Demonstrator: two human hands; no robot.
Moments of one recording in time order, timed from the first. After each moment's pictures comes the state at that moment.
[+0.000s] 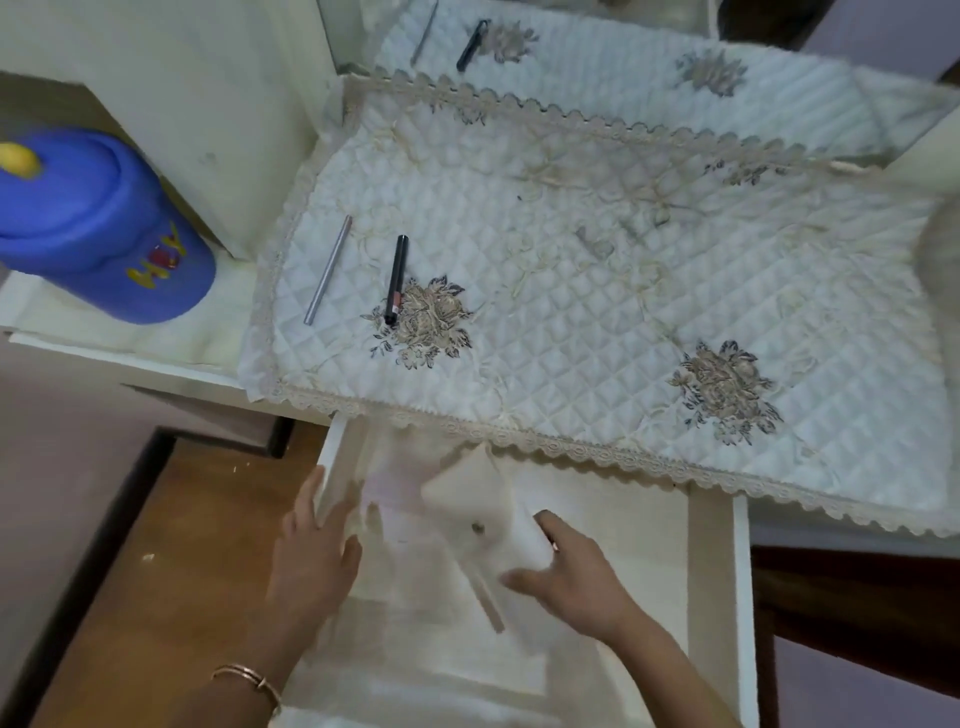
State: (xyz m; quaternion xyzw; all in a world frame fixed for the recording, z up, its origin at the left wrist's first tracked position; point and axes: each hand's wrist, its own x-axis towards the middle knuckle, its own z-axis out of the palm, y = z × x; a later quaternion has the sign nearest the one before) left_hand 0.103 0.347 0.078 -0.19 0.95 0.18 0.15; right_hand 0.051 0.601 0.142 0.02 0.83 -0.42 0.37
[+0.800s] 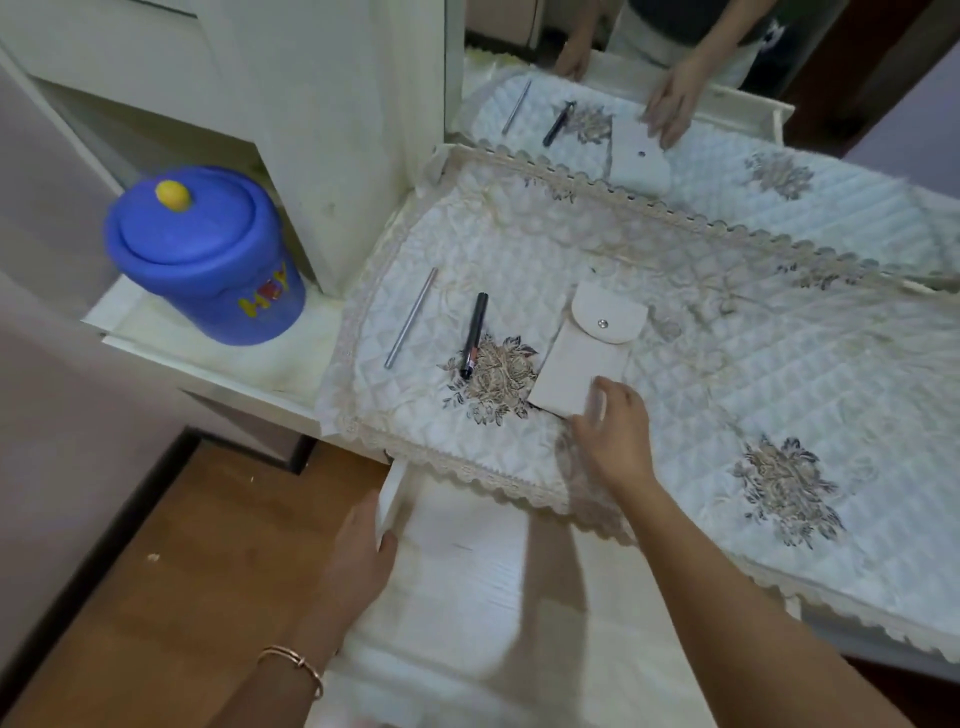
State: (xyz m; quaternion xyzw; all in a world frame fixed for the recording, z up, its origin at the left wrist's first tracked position) left_hand 0.069 0.318 0.069 -0.27 0.86 0.41 0.12; right_hand -0.110 0.537 0.143 0.00 0.95 -0.31 0.08
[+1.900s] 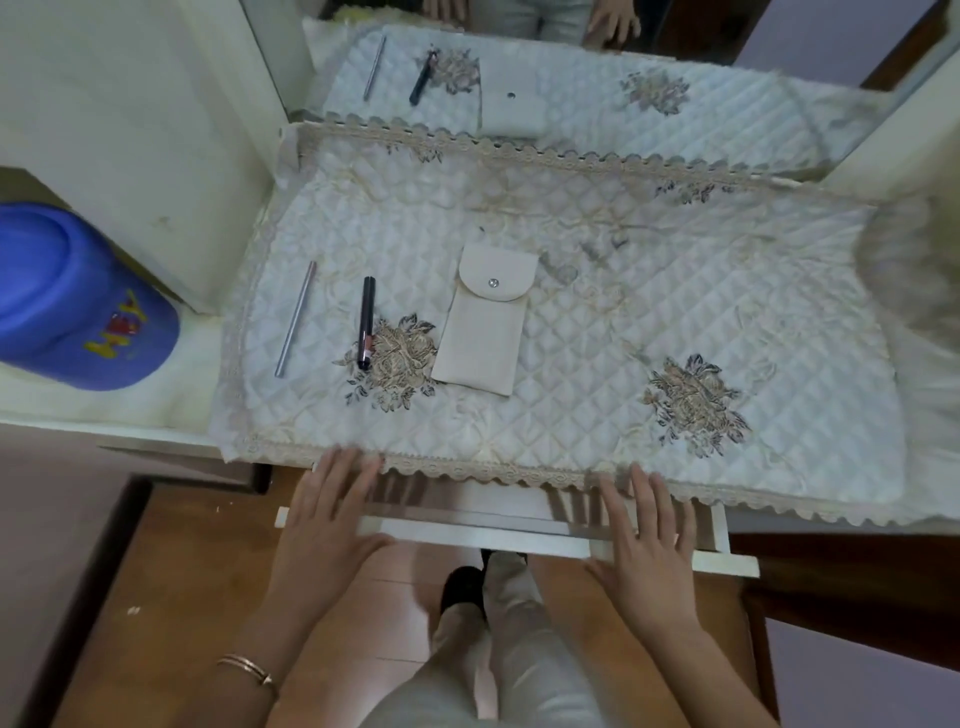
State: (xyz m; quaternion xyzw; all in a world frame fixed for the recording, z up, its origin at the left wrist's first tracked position) left_hand 0.041 0.336 0.088 0.06 0.99 0.14 0.05; right_hand 0.038 0.668 0.106 -0.06 1.00 -0.05 0.04
